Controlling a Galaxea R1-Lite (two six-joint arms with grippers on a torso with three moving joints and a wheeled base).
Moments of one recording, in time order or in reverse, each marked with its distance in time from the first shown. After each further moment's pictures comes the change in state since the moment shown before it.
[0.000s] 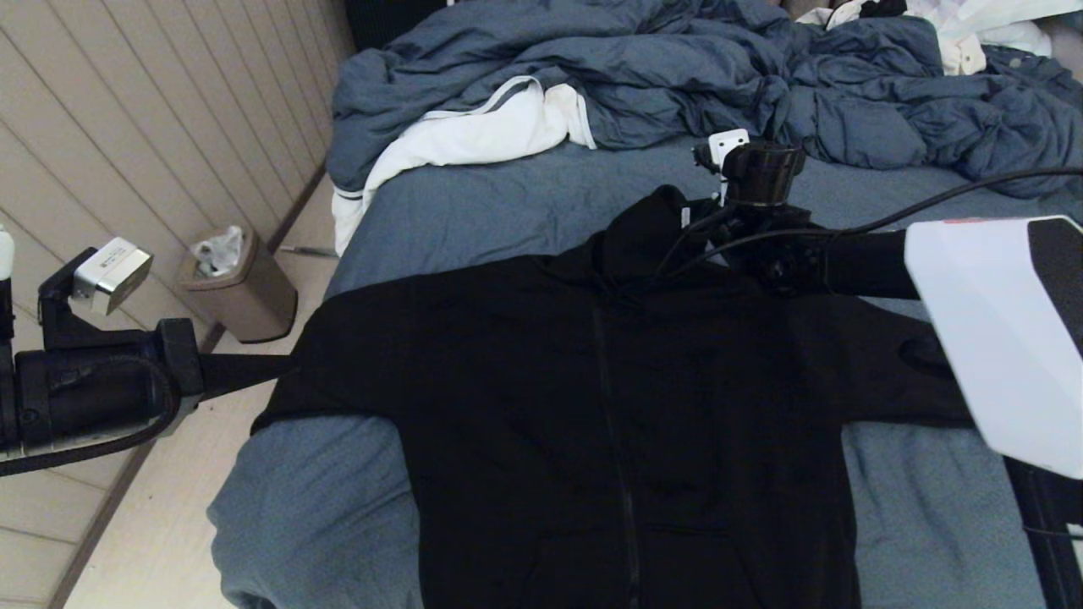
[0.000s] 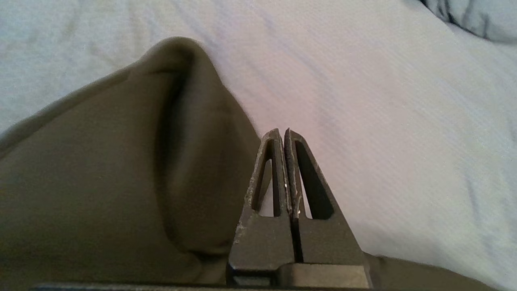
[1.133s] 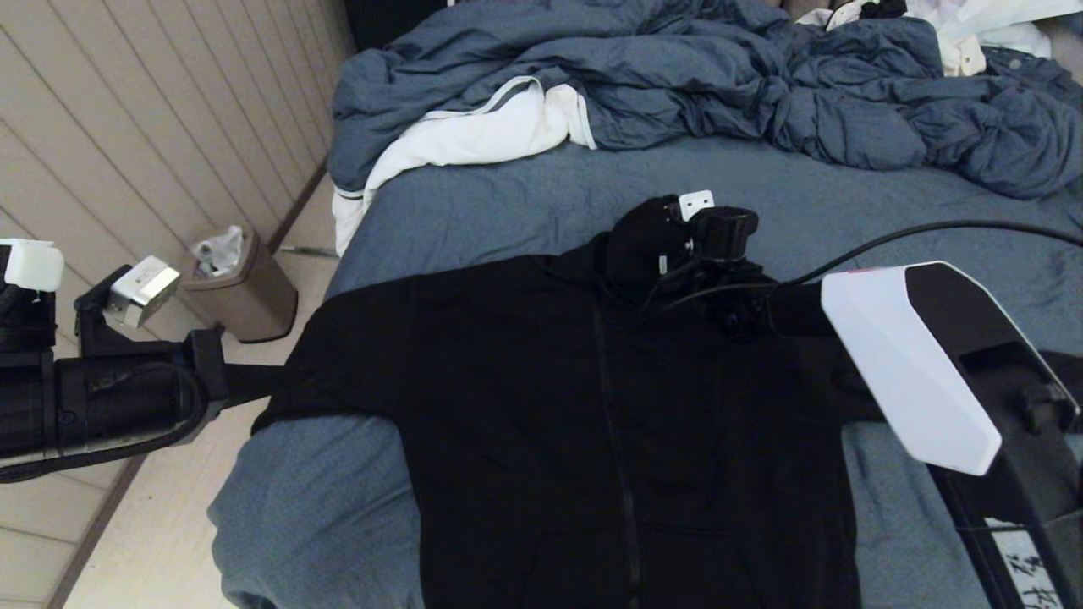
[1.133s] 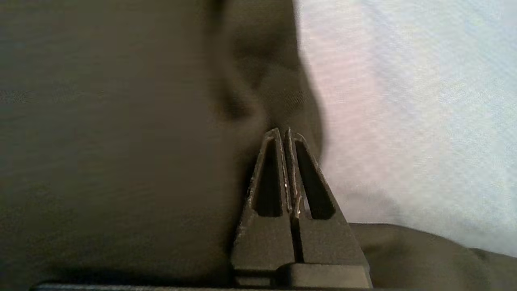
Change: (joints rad) left arm -0.012 0.063 0.009 -0.022 0.000 -0.013; right arm -0.010 0.172 -0.003 -0.107 -0.002 0.002
